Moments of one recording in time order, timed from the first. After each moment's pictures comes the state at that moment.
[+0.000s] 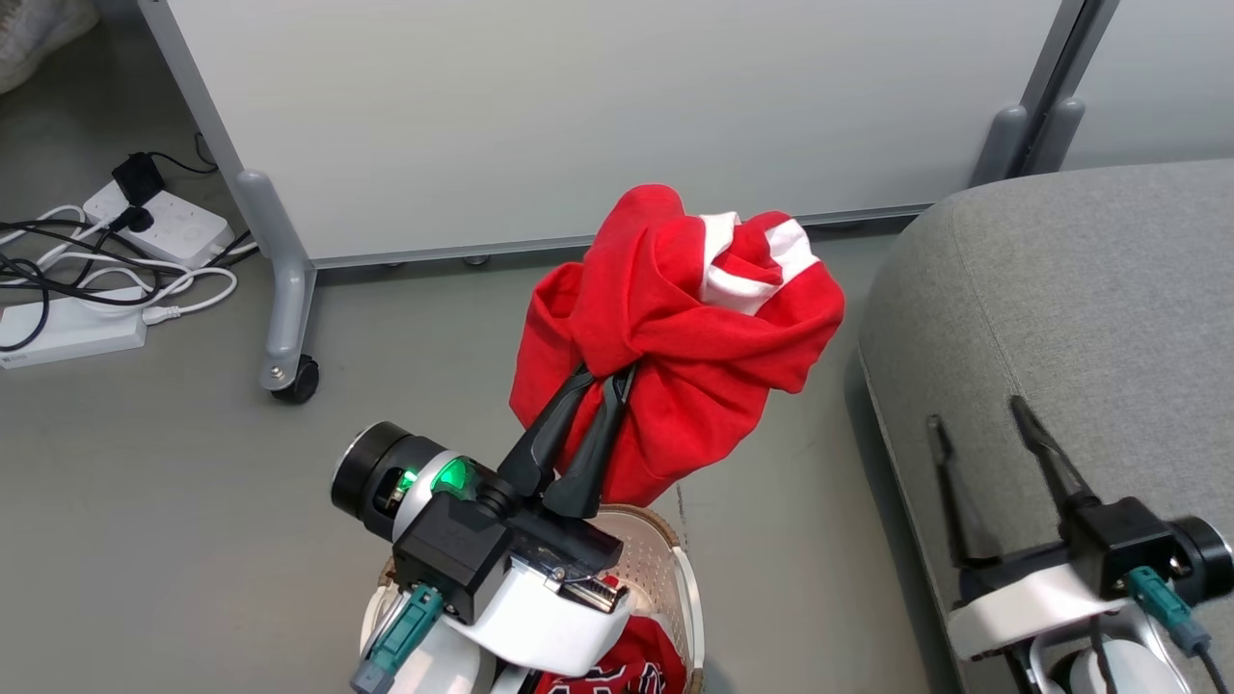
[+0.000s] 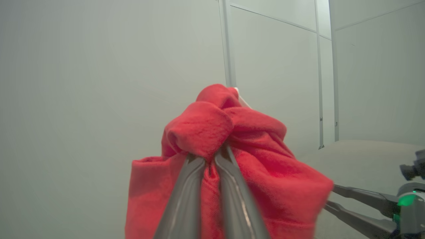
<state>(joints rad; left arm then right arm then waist) -0.22 0.05 -0.48 -0.08 -0.15 0.02 -0.26 -0.12 -0.10 0.09 0.21 0.08 0.13 -0.26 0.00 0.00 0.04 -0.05</state>
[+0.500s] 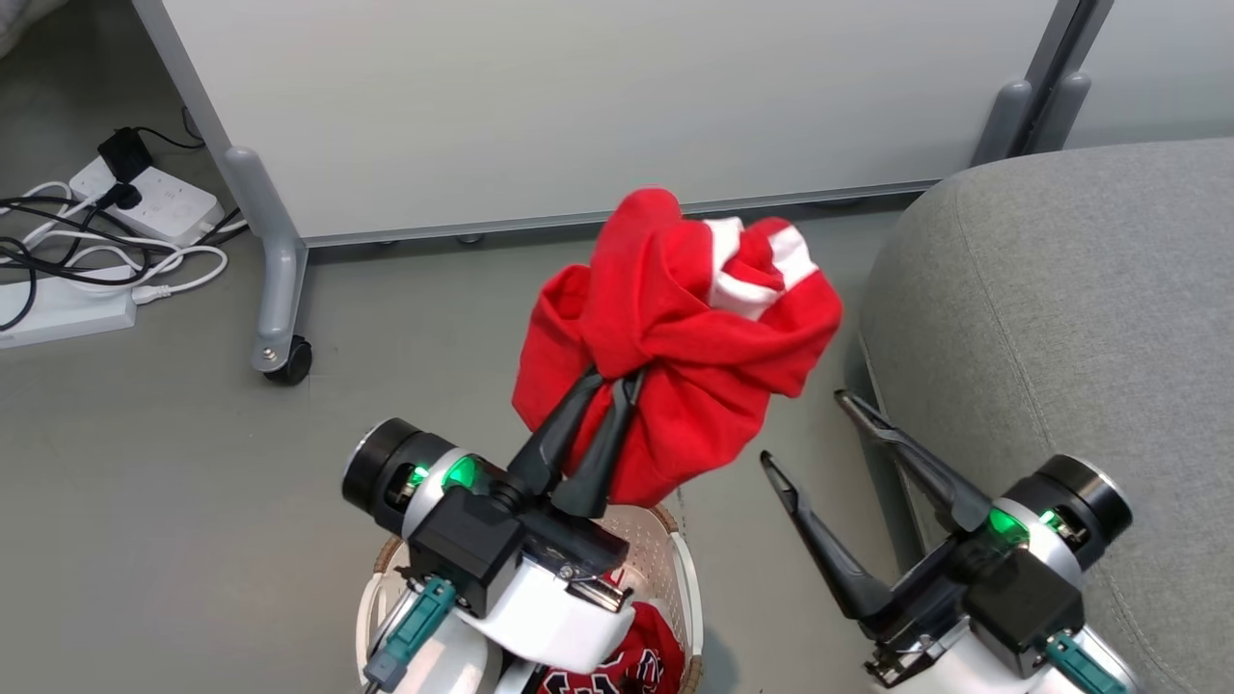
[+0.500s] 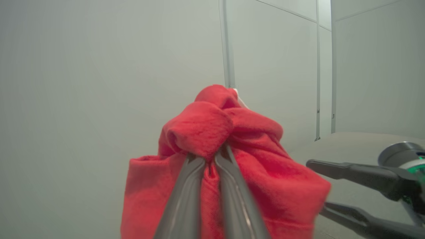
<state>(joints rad) -0.23 0.05 -0.48 -0.06 -0.15 0.01 -0.26 -0.15 -0.30 0.48 -0.11 0.07 0.13 -0.26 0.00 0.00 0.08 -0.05</state>
